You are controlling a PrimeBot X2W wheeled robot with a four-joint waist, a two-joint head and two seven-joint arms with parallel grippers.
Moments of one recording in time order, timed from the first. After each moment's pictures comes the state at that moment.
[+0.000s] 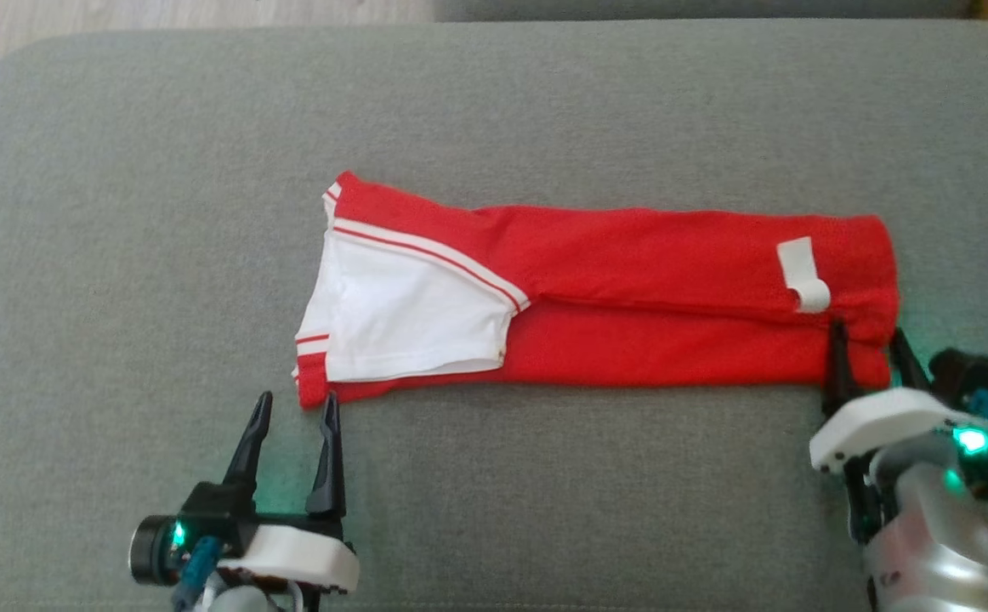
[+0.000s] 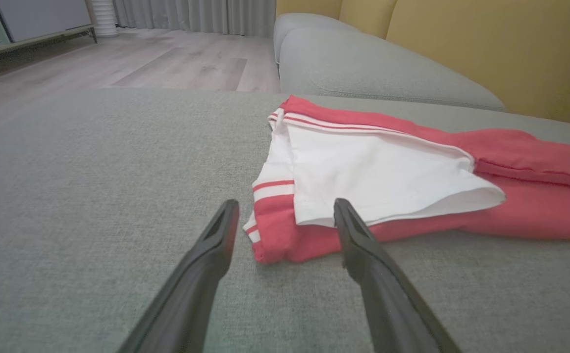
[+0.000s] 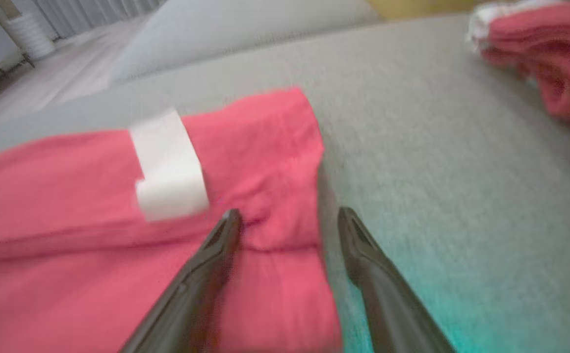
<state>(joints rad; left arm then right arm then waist) -0.07 0.05 -0.19 0.37 -0.18 -0.02 -0.26 -0.42 -0.05 -0.25 0.89 0.04 0.13 -0.26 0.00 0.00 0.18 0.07</state>
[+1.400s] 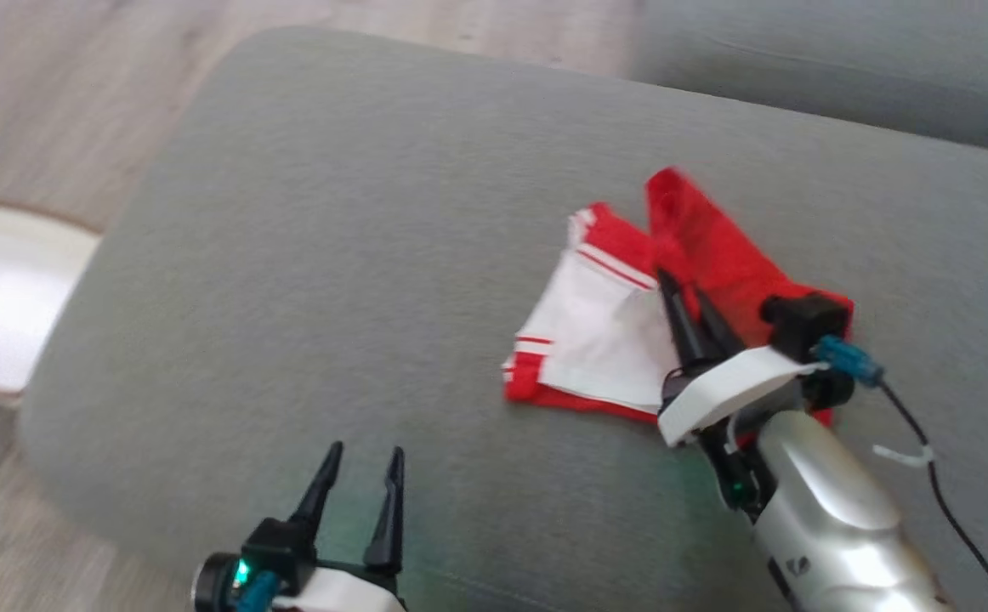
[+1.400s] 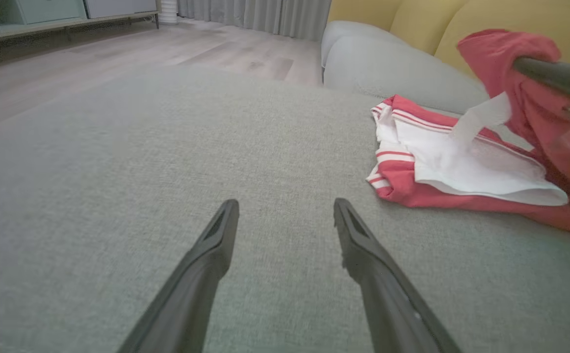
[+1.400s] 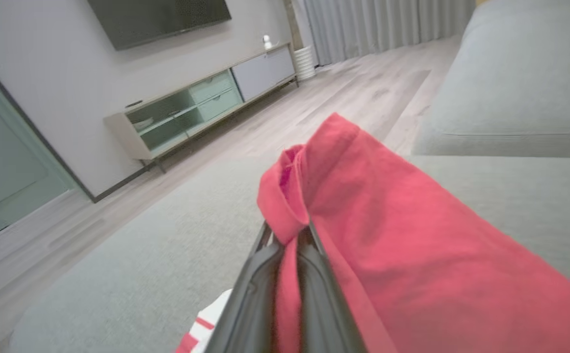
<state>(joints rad) -0.04 0.05 -0.35 0.43 -0.27 -0.02 -0.26 -0.46 -0.06 0.40 0.71 0.46 0.13 -0.26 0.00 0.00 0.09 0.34</state>
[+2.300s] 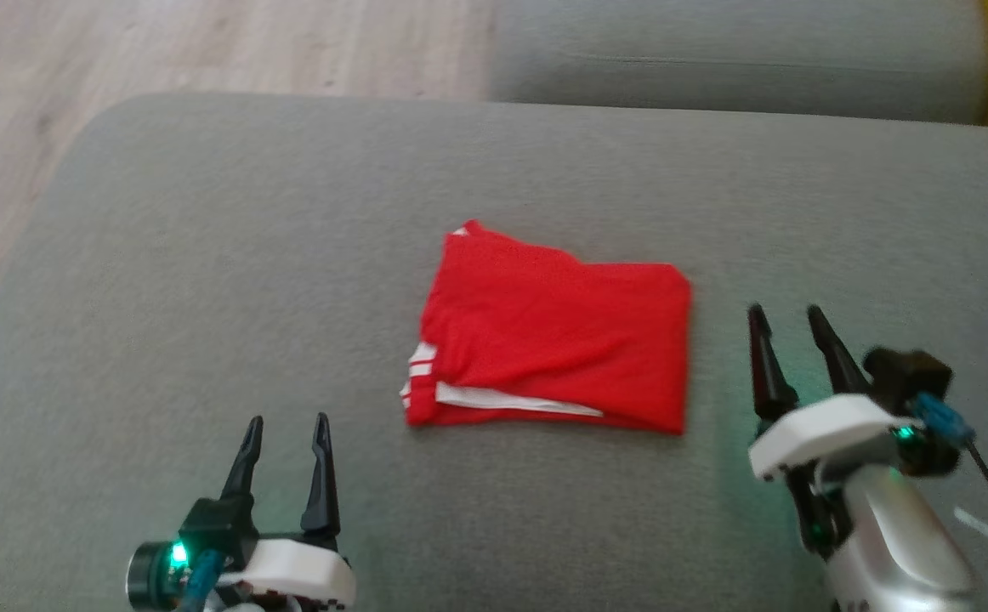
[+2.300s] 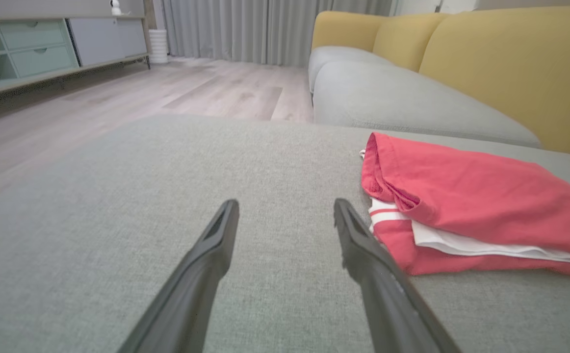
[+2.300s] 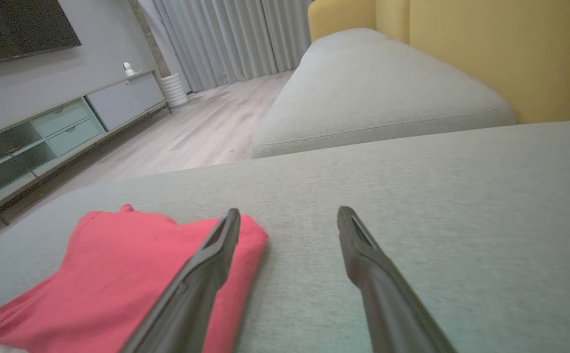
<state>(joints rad) -0.06 0.05 -0.20 0.42 -0.21 0.04 -0.26 -0.33 -0.06 0.08 0.70 0.27 0.13 -0.26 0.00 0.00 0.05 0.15</state>
